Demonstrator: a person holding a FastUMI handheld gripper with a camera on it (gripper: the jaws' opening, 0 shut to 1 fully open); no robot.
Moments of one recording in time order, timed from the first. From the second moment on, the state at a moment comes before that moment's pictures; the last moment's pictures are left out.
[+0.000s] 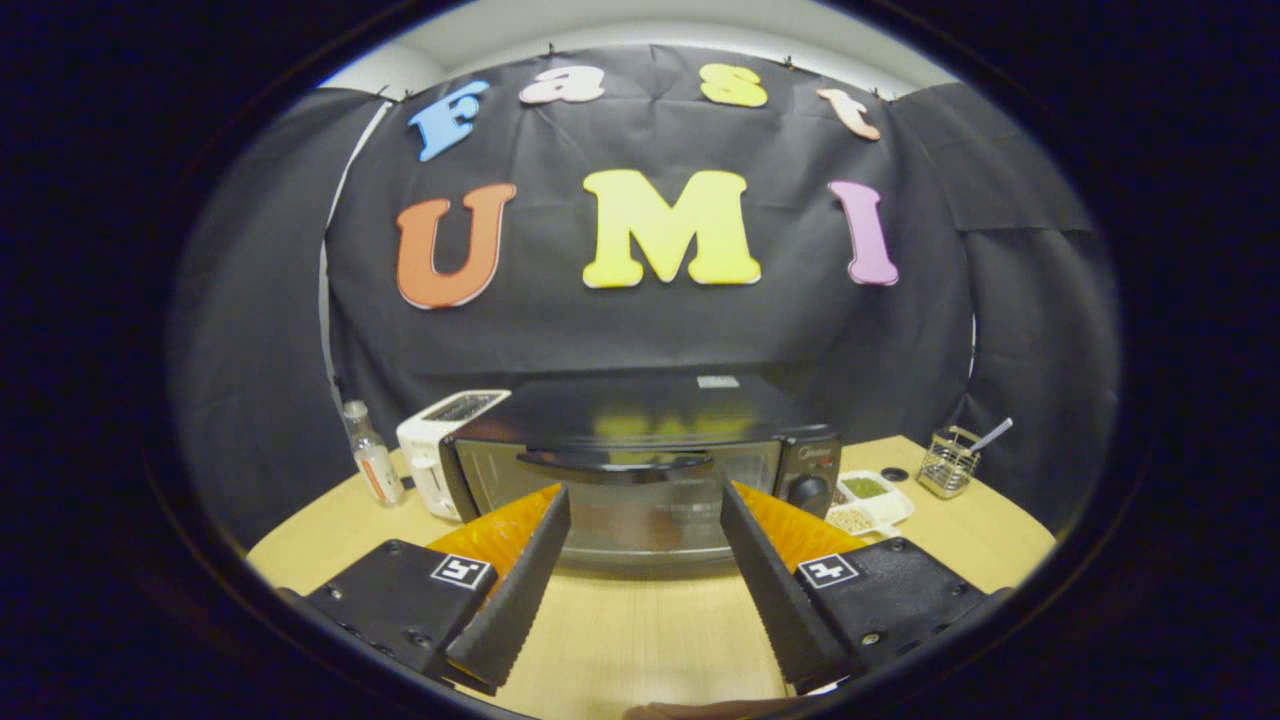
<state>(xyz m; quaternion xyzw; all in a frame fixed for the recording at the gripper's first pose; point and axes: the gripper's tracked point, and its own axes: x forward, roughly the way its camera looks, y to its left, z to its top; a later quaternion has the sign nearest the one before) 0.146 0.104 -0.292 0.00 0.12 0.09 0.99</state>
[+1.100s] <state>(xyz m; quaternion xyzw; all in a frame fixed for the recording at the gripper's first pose) -0.047 0.058 -0.038 0.00 -0.01 0.10 0.99</state>
